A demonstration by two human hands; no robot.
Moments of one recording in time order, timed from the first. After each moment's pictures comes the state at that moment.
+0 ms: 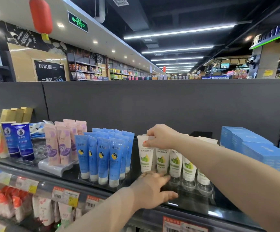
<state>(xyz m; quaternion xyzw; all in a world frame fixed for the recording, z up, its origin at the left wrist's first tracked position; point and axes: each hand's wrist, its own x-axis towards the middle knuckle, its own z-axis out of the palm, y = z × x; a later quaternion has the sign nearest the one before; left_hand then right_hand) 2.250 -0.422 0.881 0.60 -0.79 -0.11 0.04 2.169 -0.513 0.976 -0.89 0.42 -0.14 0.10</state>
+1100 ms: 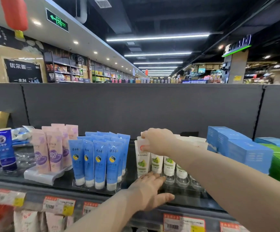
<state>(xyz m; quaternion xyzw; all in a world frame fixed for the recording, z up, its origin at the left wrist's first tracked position) 2.258 -0.427 0.873 0.59 -0.80 -0.11 -0.01 2.177 -0.497 0.968 -0.87 0.46 -0.07 -0.14</state>
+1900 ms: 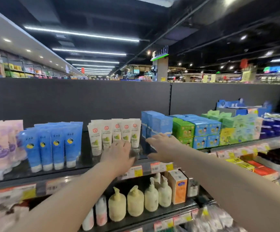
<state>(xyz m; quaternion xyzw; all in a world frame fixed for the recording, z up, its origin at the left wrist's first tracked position) 2.220 -0.341 0.904 0.52 -0.84 0.08 0.13 2.045 -0.319 0.932 -0.74 0.66 0.01 -0.12</state>
